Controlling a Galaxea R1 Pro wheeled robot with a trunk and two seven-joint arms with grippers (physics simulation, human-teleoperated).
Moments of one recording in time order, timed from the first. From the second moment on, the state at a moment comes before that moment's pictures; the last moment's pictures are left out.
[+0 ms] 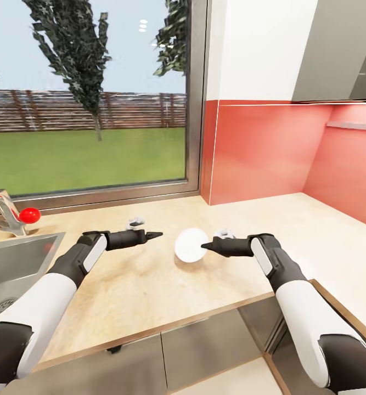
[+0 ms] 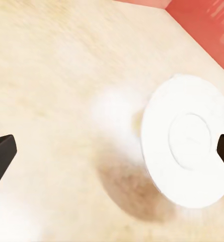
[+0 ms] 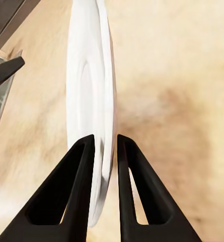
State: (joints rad) left arm -1.00 0.13 -0.20 -0.66 0.43 0.61 -0.71; right arm -0.95 -0.01 0.00 -0.74 -0.31 0.93 0.64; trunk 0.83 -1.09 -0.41
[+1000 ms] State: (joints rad) left arm -1.00 0.14 -0.20 -0.66 0.43 0.61 -0.70; right arm -0.95 -0.01 0.00 -0.74 -0.31 0.93 0.64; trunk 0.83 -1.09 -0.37
